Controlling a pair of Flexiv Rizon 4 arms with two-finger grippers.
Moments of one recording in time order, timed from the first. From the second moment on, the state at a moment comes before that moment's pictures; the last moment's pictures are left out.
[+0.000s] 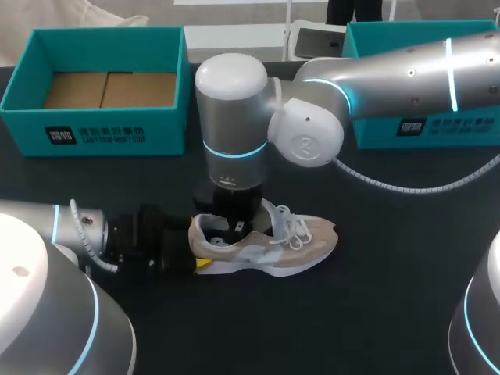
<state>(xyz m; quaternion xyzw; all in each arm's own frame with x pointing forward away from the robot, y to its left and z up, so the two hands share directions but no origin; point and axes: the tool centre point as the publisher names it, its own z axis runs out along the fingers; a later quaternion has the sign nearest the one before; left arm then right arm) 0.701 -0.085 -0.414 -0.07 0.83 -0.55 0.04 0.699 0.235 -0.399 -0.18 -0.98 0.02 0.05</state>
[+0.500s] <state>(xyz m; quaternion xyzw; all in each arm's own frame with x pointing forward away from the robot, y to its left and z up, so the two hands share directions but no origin) 0.701 -0.085 -0.414 -0.07 0.83 -0.55 0.04 0.699 0.227 -0.361 -0.16 -0.99 0.03 0.01</state>
